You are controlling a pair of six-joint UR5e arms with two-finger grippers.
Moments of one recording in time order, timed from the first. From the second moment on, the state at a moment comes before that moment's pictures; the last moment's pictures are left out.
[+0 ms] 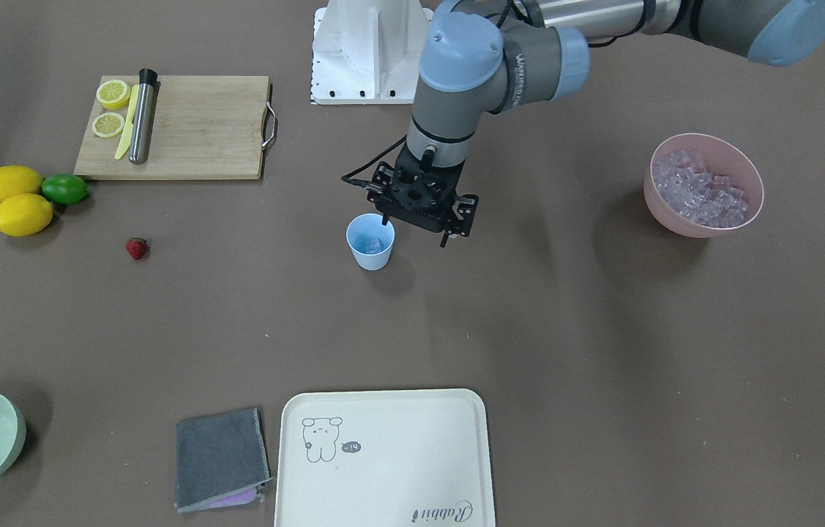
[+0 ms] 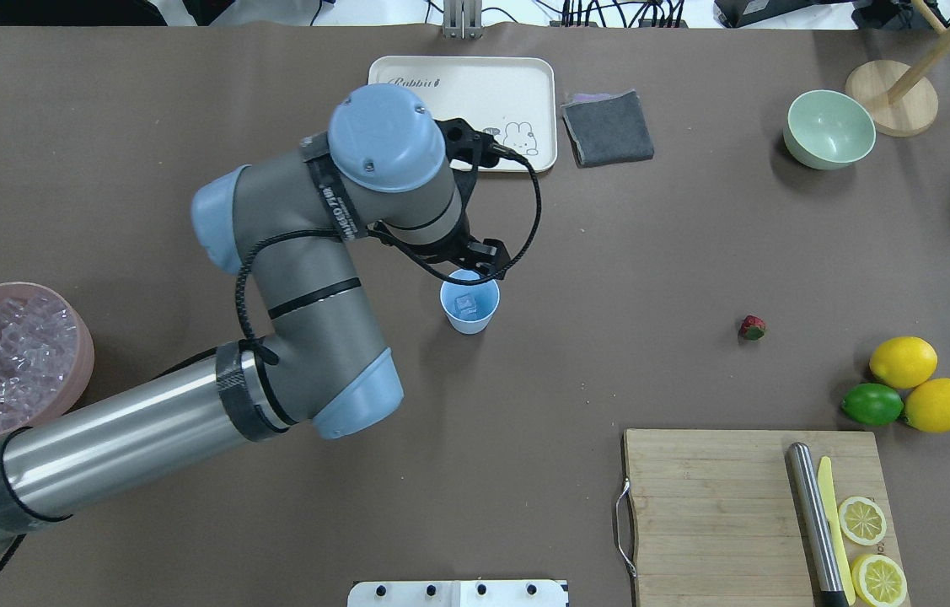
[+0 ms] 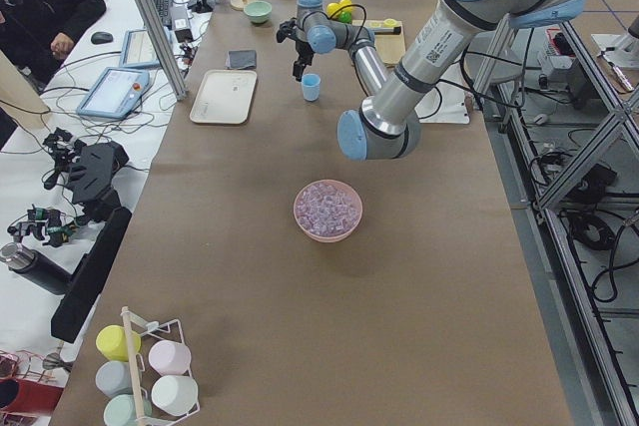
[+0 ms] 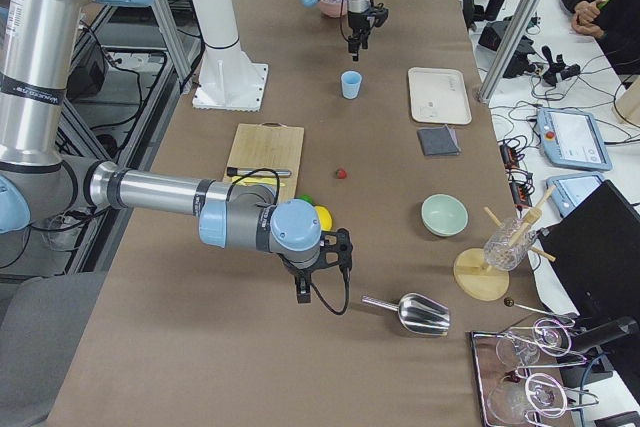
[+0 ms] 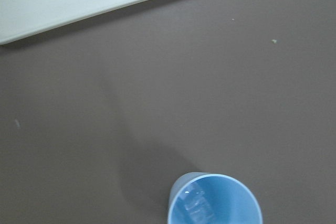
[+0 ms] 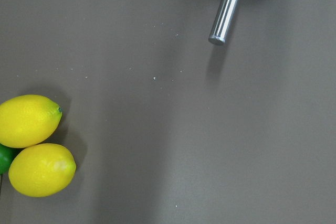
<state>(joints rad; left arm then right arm) -0.64 -2.33 -1.64 -1.63 -1.92 -0.73 1.62 -1.87 1.79 -1.54 2.46 -0.19</state>
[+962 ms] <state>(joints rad) -0.87 -1.66 -1.95 -1.77 -2.07 -0.45 1.62 -1.87 1.79 -1.53 2.45 -0.19</state>
